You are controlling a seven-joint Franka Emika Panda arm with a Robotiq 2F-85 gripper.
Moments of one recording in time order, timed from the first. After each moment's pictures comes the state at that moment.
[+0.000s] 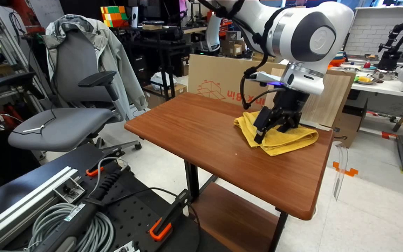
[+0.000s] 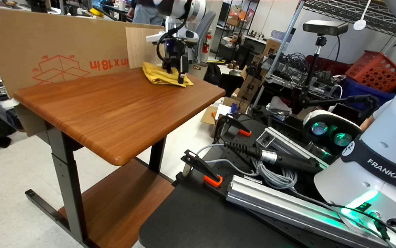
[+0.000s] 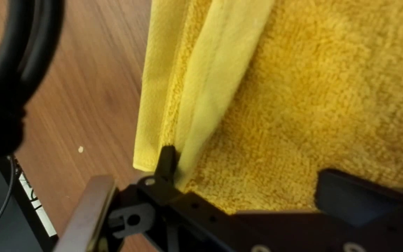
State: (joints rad) arm -0.19 1.04 -0.18 -1.15 0.22 1.84 1.55
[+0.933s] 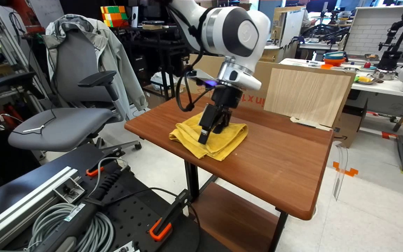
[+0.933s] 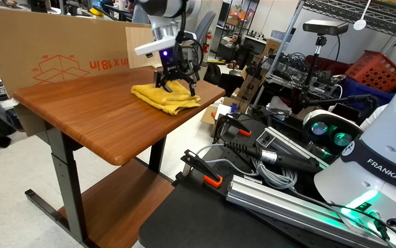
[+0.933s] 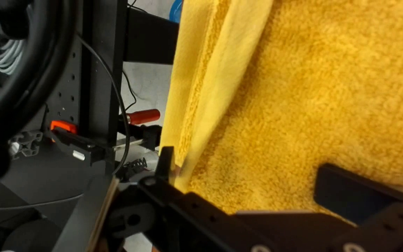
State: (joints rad) arm 0.01 0.75 -0.13 -1.66 0.08 1.85 1.22
